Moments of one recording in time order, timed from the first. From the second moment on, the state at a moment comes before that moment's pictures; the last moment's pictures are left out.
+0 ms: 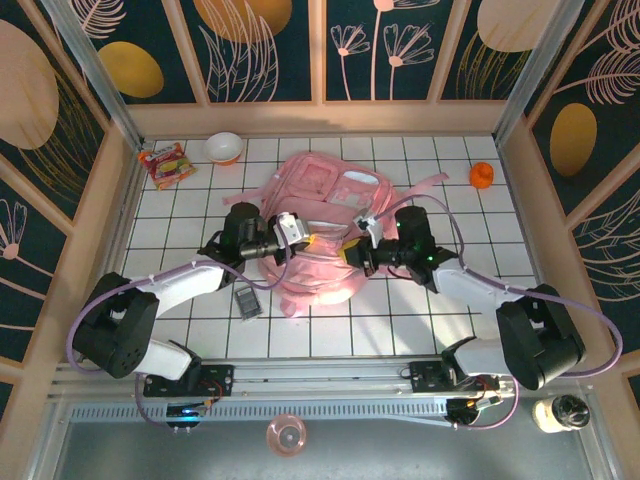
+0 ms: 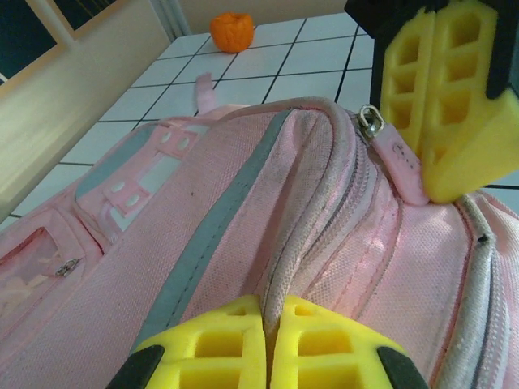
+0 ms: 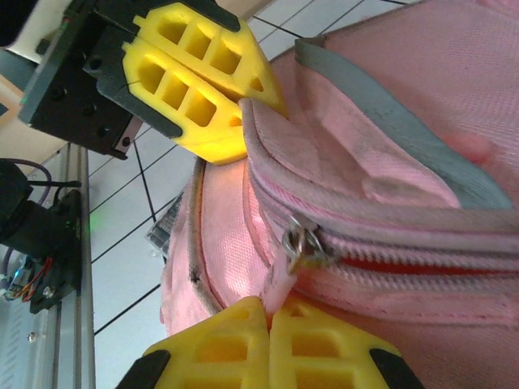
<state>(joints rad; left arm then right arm) -0.55 1.44 0.67 0.36 0.56 0.49 0.51 1.31 0.60 0.19 -0.76 0.08</state>
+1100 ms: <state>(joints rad) -0.61 1.45 0.67 0.41 0.57 0.40 0.75 1.20 0.61 0.20 -0.54 0.13</state>
